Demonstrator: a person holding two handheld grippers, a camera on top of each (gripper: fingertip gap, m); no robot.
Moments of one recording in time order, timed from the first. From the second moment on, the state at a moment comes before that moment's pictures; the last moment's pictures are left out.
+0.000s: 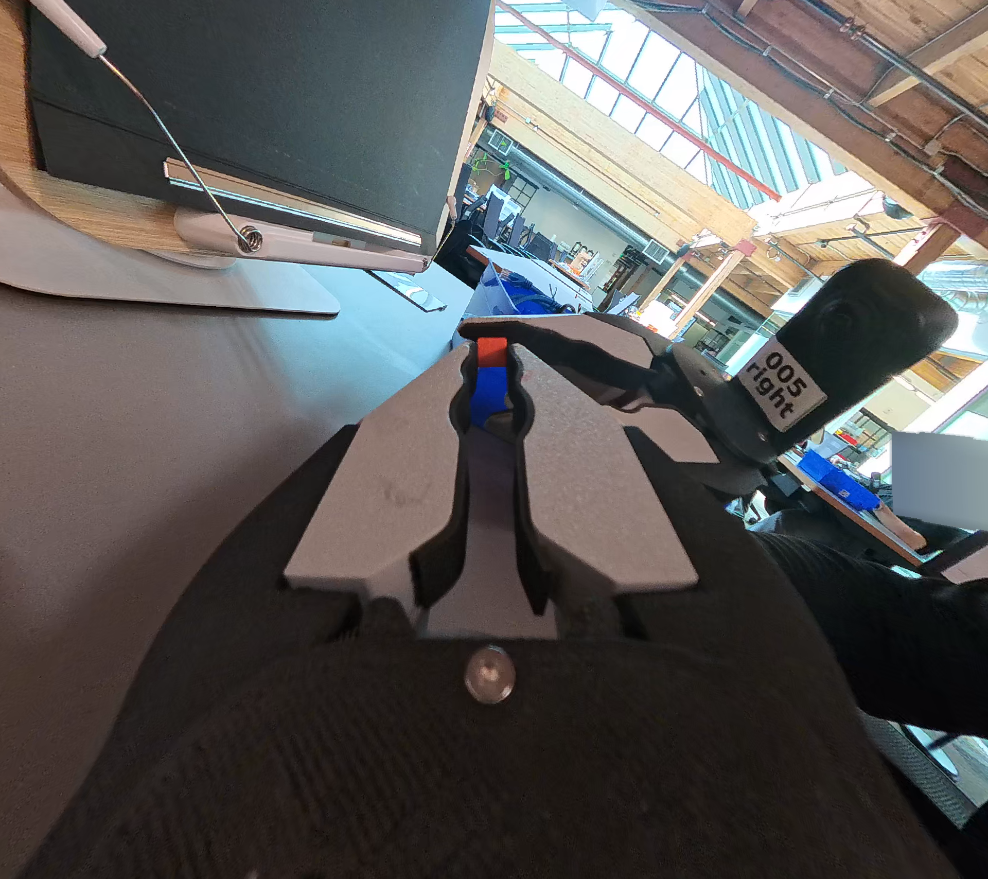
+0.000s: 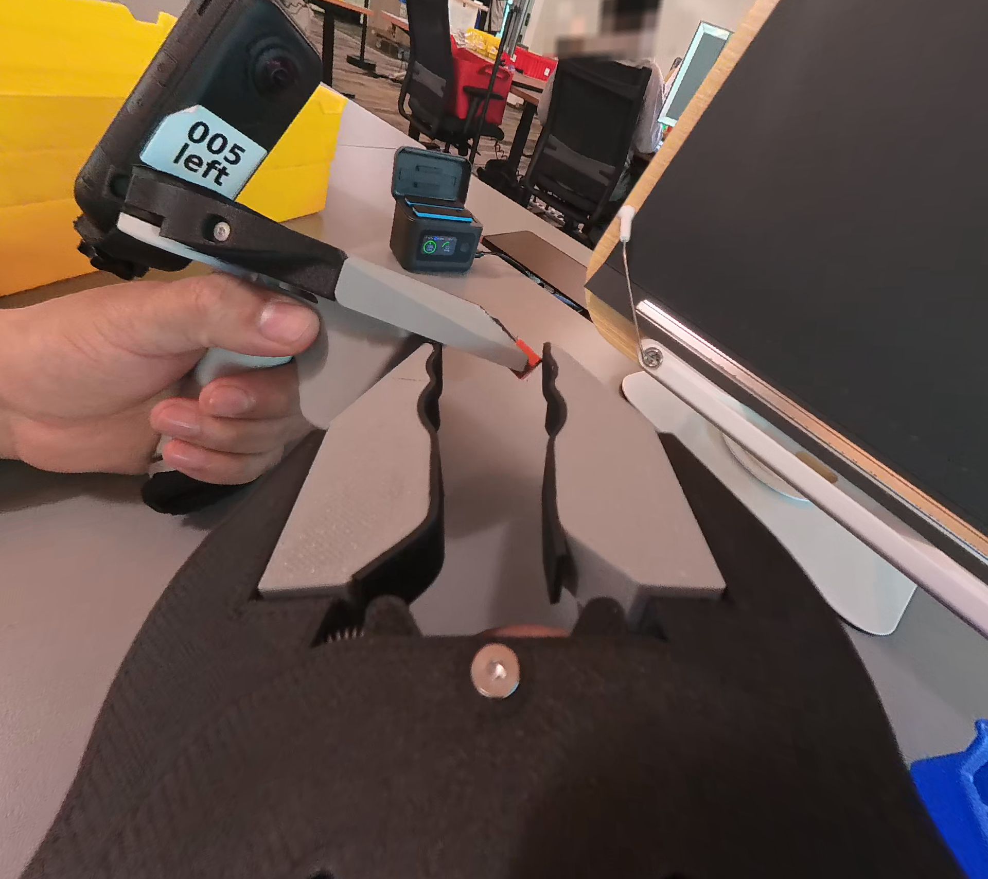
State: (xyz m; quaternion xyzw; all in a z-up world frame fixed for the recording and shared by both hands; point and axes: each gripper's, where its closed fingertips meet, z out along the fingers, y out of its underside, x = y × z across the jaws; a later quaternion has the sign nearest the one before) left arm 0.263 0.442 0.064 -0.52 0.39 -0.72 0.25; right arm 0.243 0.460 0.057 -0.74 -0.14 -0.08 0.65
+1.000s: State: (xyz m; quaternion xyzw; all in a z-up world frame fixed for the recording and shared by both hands) left arm 0.260 0.454 0.065 -0.31 0.60 -0.20 0.71; right arm 0.263 0.445 0.067 -0.73 -0.02 0.22 0.64
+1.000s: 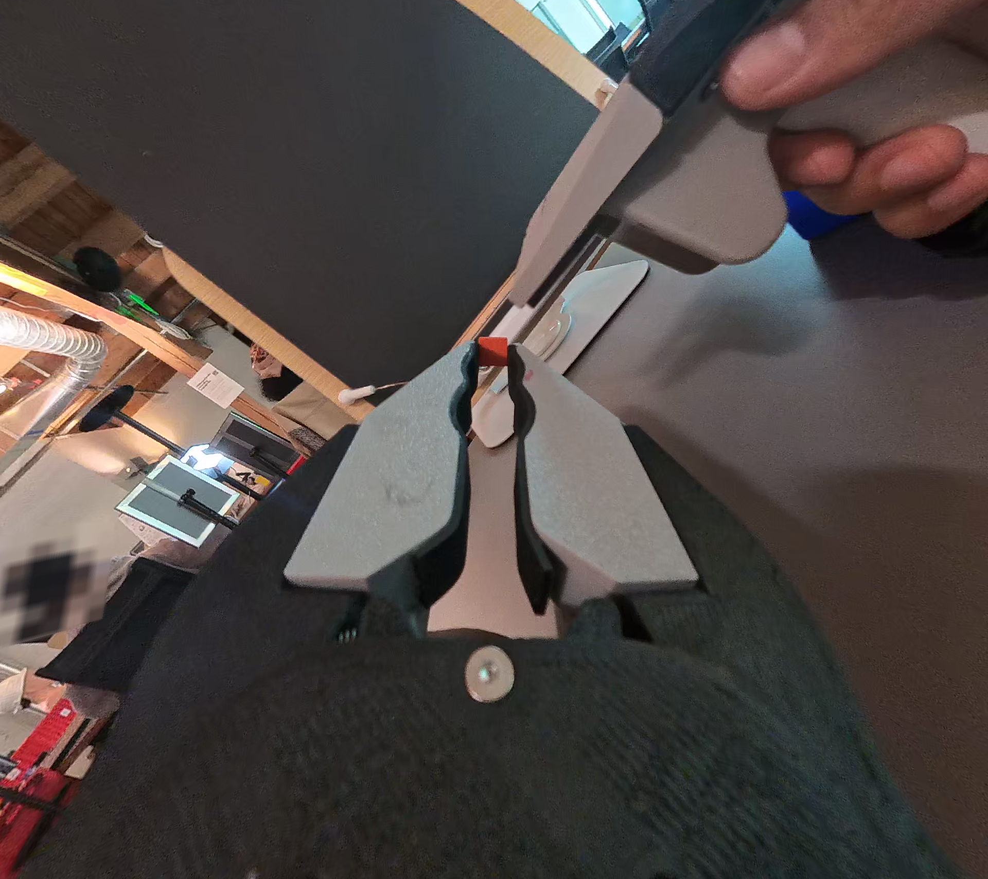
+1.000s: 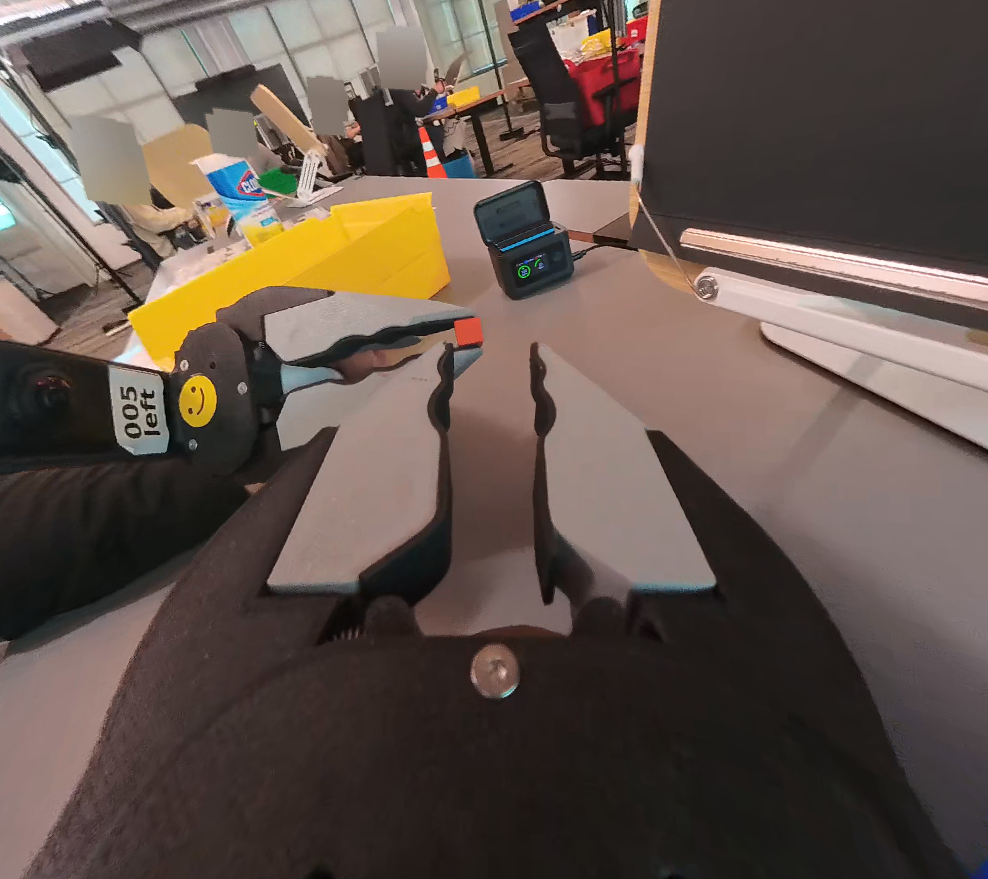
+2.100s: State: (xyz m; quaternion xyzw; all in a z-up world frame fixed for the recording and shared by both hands) left arm 0.269 0.443 0.047 -0.32 0.62 -0.20 0.69; right arm 0.254 0.450 0.050 -0.78 -0.10 0.08 0.61
